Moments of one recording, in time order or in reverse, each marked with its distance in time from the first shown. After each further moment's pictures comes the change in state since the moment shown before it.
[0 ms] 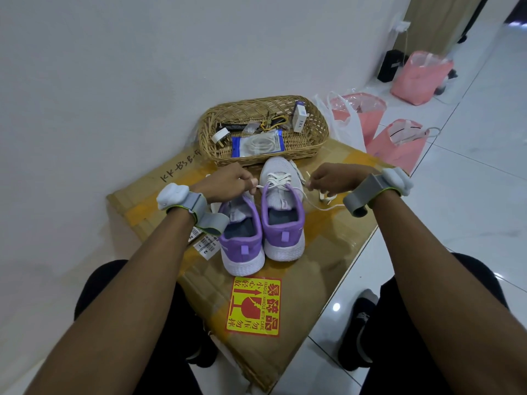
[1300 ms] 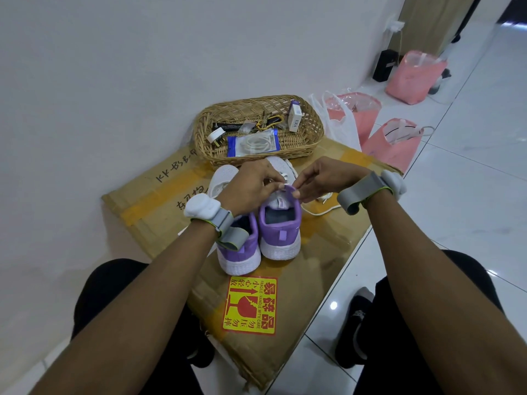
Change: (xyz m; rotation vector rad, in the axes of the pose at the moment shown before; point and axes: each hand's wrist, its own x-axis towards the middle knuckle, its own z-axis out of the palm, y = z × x) left_hand 0.003 0.048 0.037 0.011 0.311 0.246; right_hand -0.014 -0.002 0.004 0.571 -0.057 -0.146
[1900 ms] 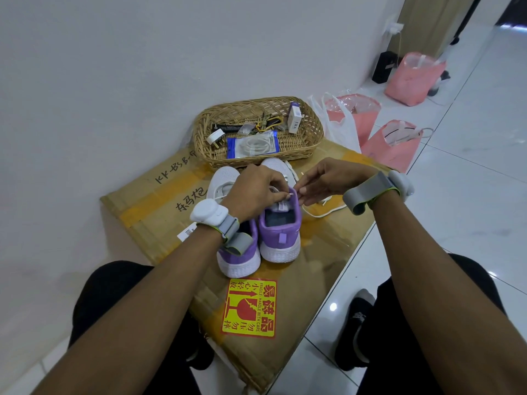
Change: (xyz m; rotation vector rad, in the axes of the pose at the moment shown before) left_hand -0.002 0.015 0.004 0.058 0.010 -0.048; right_hand -0.002 0.004 -0.008 0.141 -0.100 0.006
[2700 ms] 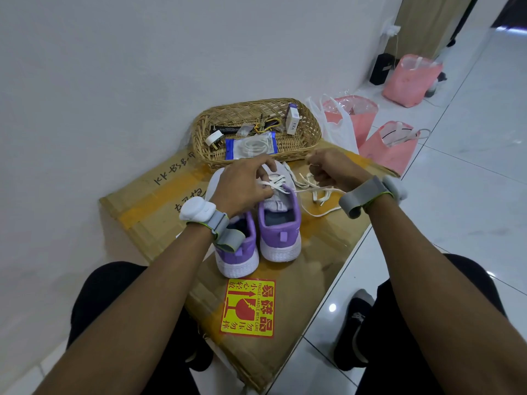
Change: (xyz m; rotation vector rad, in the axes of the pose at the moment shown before) left_hand 0.001 -0.016 -0.008 -0.025 0.093 -0.075; right_hand 0.010 -0.003 0.000 0.126 0.448 -0.072
